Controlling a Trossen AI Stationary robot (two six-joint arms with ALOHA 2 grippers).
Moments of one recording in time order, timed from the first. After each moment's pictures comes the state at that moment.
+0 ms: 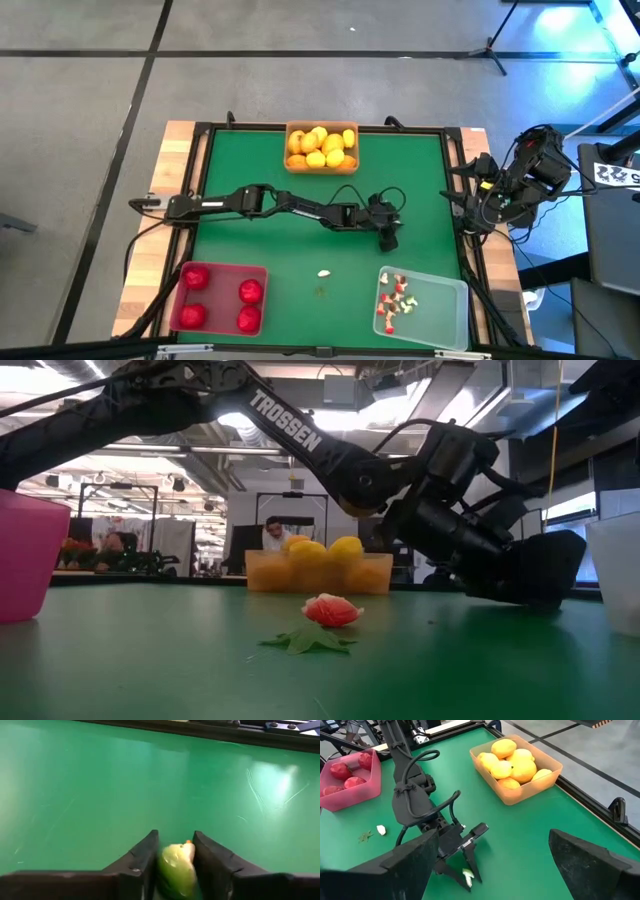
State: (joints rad) left arm -0.03 2.72 2.04 0.15 -0.22 -0.17; right arm 0.96 0.51 0.97 -1.57 0.98 1.23
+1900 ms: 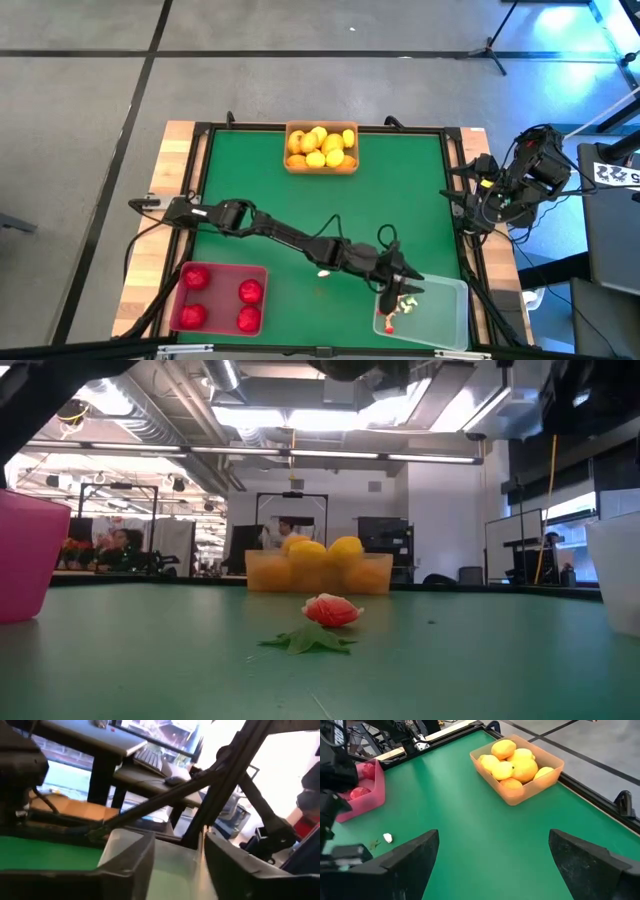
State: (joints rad) left arm -0.27 2.49 2.04 0.40 -0.04 -0.37; right arm 0.96 0.52 0.97 -1.56 0.99 1.29
